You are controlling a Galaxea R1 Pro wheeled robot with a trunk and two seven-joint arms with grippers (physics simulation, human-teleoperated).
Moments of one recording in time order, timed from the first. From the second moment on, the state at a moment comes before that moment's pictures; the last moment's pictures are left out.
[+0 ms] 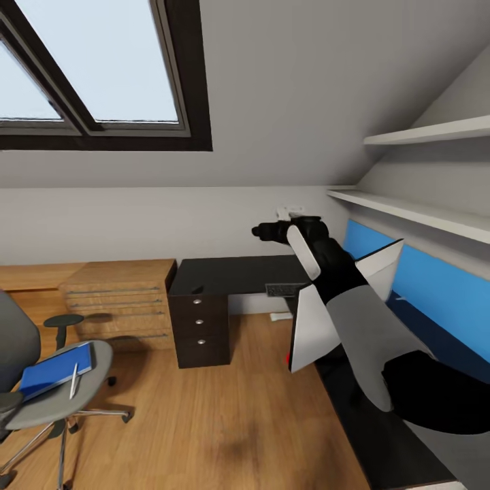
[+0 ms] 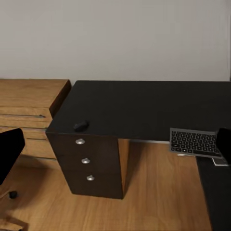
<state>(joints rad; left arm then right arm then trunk) -0.11 -0.01 0.01 -0.14 0.16 -0.70 -0.01 -1.25 0.14 0.27 -0.90 -0.38 0.77 -0.17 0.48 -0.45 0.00</state>
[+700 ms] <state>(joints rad) -0.11 -0.01 0.01 -0.14 0.16 -0.70 -0.01 -1.20 0.15 0.39 -0.84 -0.38 0.64 -0.17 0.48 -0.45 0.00</state>
